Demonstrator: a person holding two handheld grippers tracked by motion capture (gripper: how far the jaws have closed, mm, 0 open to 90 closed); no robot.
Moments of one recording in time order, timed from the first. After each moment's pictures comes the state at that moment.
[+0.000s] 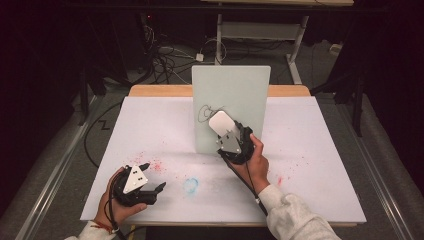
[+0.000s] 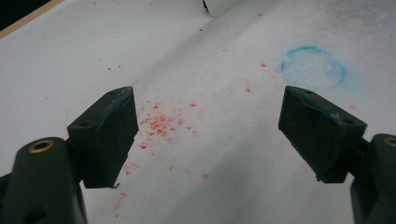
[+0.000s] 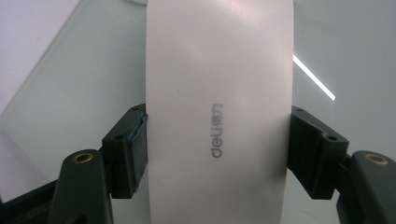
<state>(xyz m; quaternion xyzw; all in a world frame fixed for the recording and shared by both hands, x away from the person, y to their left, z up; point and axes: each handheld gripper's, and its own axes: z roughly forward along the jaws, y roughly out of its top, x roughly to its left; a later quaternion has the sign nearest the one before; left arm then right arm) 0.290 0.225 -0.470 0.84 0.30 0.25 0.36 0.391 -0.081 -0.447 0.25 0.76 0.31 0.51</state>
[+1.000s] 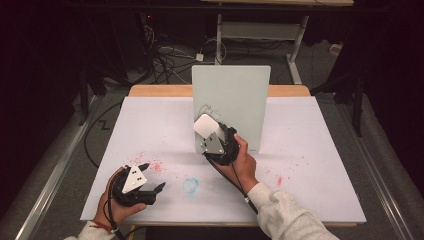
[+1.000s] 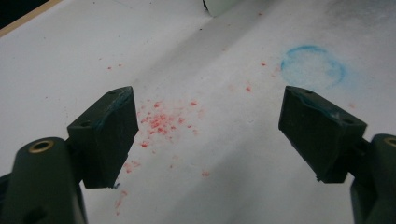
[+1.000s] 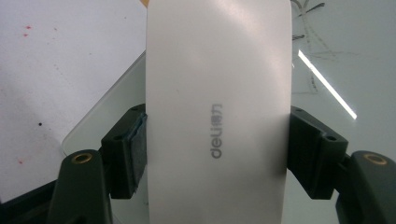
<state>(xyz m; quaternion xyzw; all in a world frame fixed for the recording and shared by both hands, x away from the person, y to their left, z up) 0.289 0.227 -0.470 0.84 0.30 0.25 0.37 0.392 -0.048 -0.445 0.21 0.79 0.31 0.49</state>
